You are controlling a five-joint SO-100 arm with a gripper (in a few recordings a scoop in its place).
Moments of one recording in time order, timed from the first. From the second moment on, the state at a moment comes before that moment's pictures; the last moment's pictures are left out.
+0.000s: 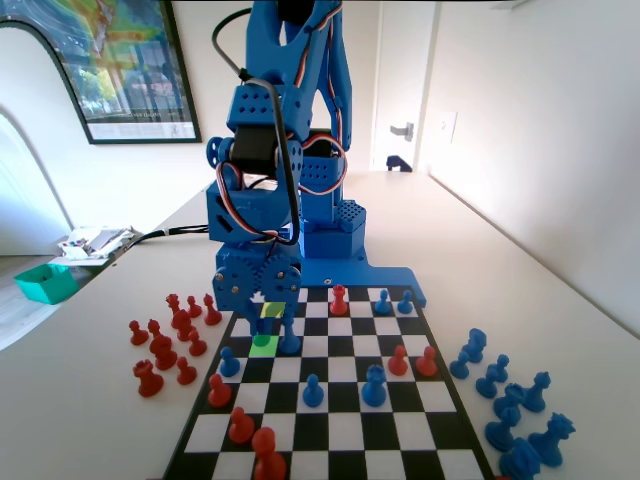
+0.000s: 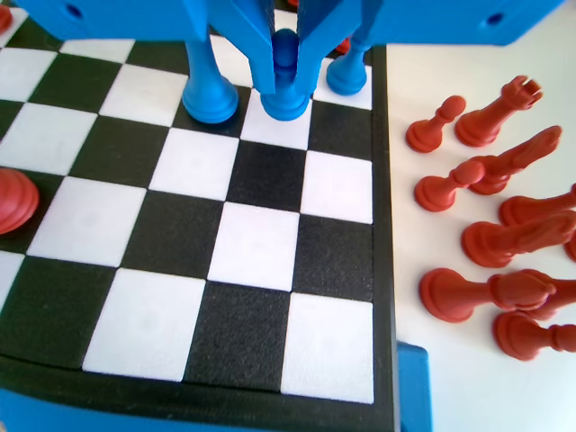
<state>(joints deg) 19.6 85.5 134.5 25.8 -117.3</state>
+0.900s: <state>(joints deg) 19.6 84.2 132.4 28.7 -129.8</state>
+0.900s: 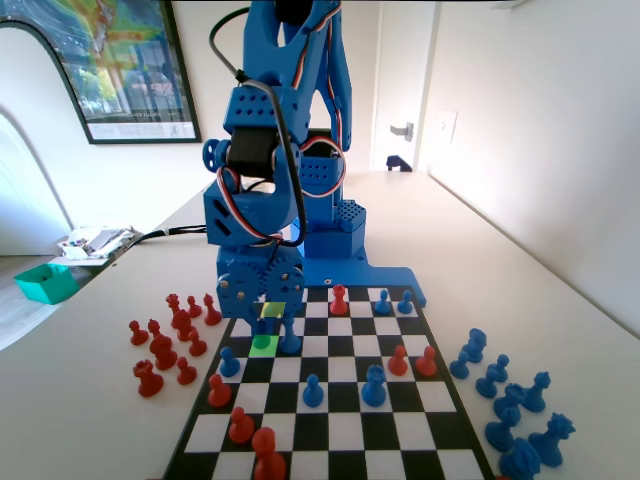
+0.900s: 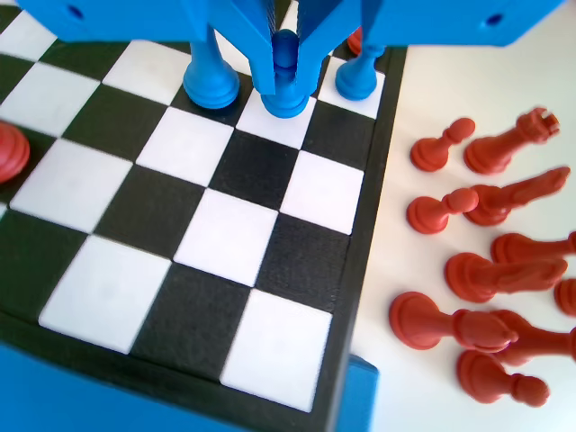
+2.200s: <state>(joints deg) 19.6 84.0 133.2 24.5 -152.7</state>
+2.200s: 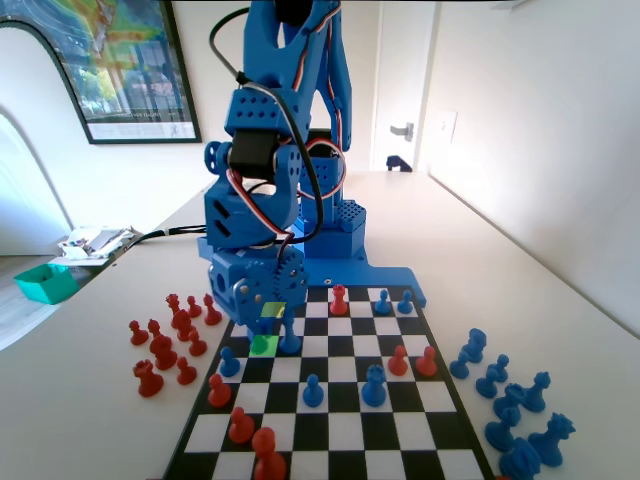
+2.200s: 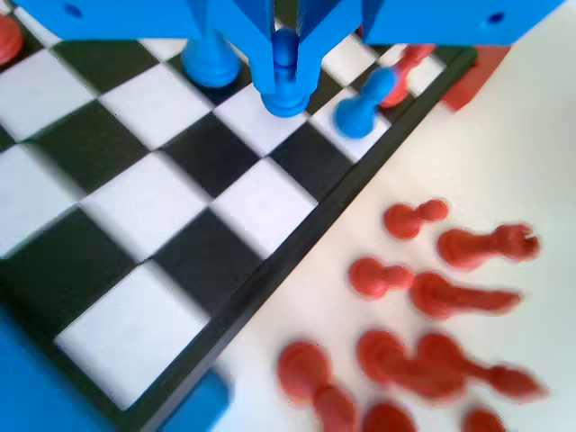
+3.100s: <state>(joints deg) 20.7 83.1 135.0 25.5 -157.6</state>
